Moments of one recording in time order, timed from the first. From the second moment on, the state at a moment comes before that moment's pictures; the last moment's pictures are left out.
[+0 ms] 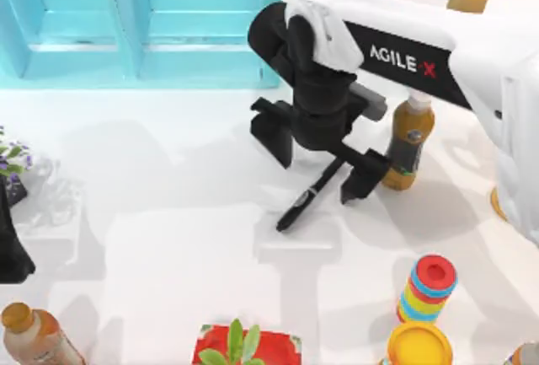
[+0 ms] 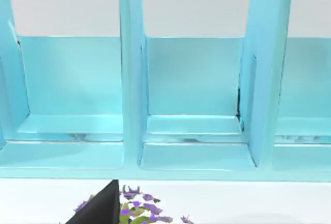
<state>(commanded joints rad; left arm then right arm) 0.00 0.00 0.00 0.00 0.00 0.00 0.60 2.57 2.09 -1.17 0.03 1.29</state>
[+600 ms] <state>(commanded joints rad) 0.00 0.00 0.00 0.00 0.00 0.00 0.60 2.57 2.09 -1.17 0.03 1.29</state>
